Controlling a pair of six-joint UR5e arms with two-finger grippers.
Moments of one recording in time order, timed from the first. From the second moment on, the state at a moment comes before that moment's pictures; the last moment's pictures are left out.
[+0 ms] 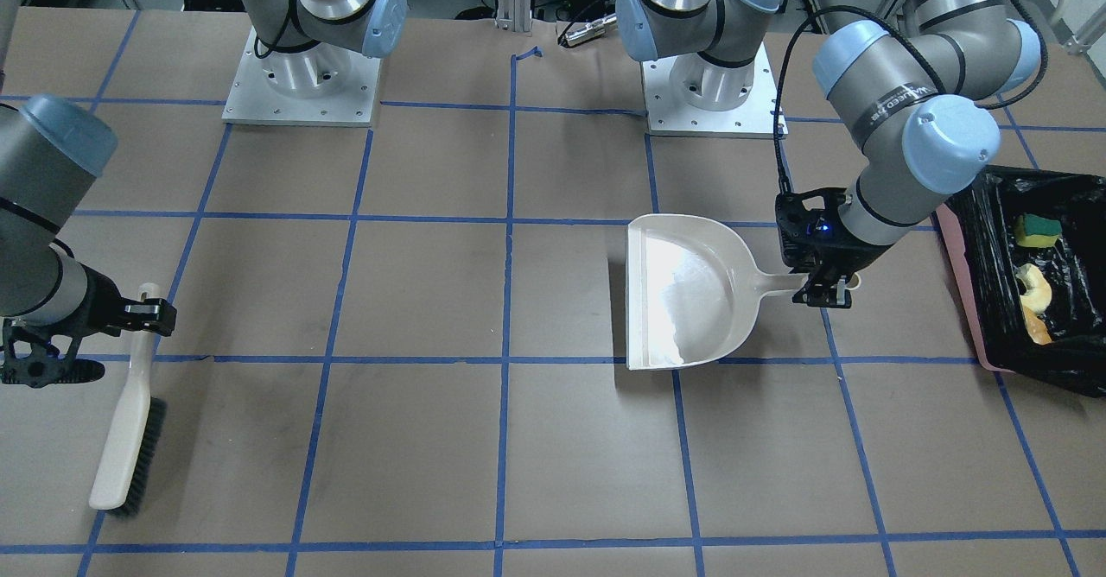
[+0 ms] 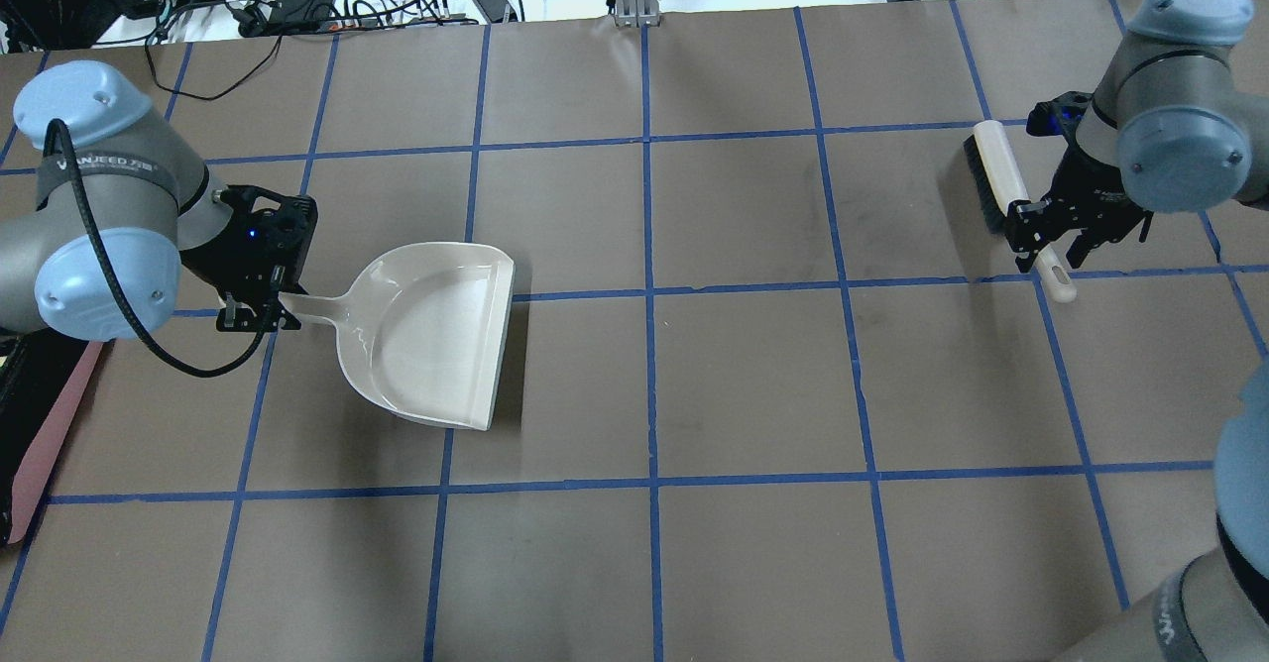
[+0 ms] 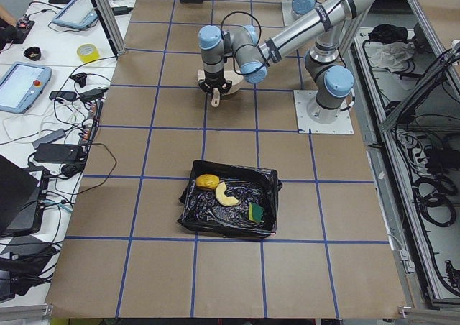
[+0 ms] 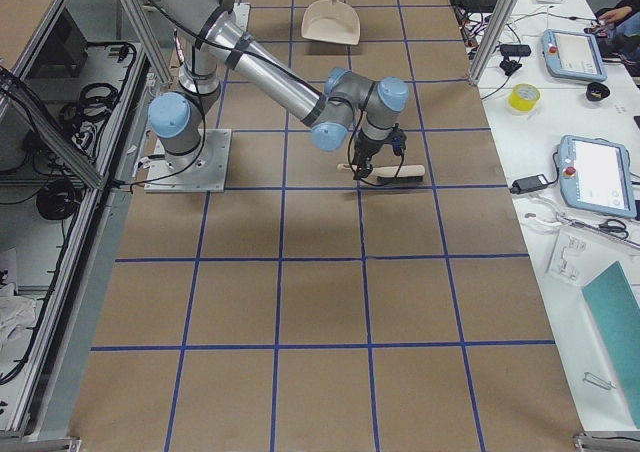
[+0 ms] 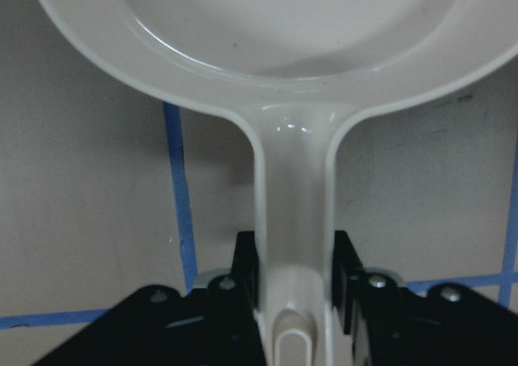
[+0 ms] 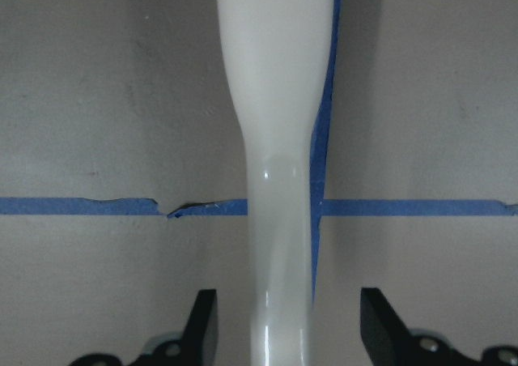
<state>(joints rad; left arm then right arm) -1.27 -1.69 -2.01 -1.06 1.58 1.91 1.21 -1.20 1.76 -1.98 -1.68 -0.37</state>
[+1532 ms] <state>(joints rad) -1.28 -1.63 -2.06 -1.04 1.58 1.86 1.51 -1.52 1.56 -1.62 -1.61 -0.13</state>
